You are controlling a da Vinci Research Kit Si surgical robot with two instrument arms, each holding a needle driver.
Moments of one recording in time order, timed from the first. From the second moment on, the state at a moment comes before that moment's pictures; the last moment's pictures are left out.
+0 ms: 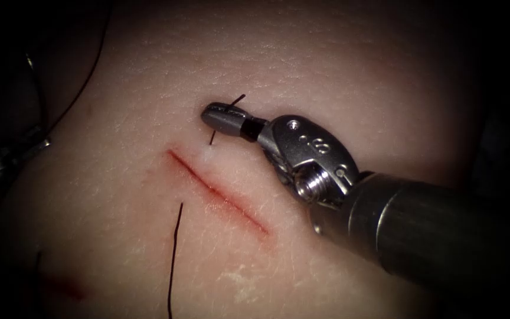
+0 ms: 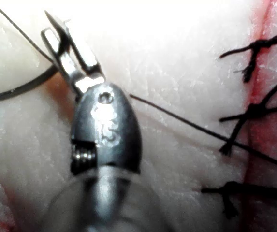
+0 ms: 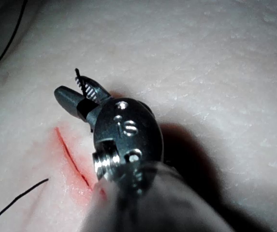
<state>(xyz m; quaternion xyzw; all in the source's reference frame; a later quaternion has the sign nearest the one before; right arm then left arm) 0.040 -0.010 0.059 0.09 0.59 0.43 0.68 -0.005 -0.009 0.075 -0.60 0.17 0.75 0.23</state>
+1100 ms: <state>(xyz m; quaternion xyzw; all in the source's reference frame) 0.037 -0.013 0.059 0.07 0.61 0.38 0.69 0.002 -0.006 0.073 -0.52 0.13 0.78 0.33</state>
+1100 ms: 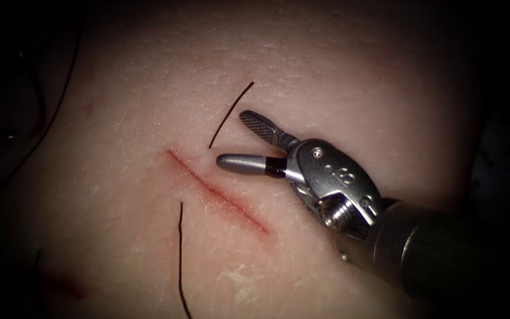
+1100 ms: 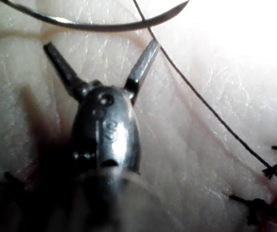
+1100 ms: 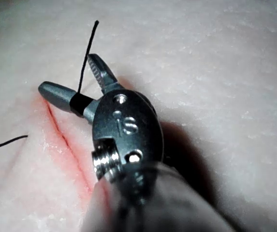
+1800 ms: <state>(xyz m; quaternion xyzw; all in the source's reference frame) 0.032 -0.014 0.056 0.00 0.58 0.23 0.78 -0.016 -0.013 0.061 -0.61 0.03 0.79 0.09</state>
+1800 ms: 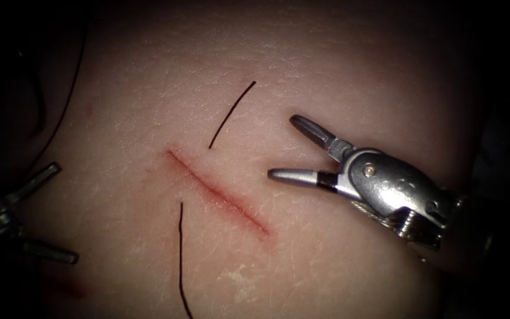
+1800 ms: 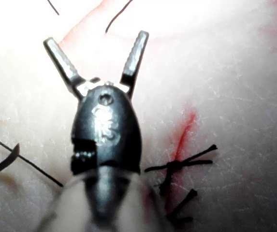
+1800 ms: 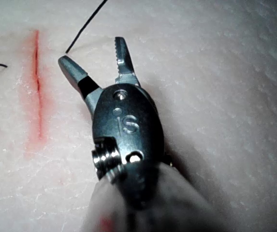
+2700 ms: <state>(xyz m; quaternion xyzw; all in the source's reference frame) 0.033 -0.014 0.058 0.01 0.59 0.22 0.78 -0.026 -0.018 0.060 -0.53 0.10 0.84 -0.08</state>
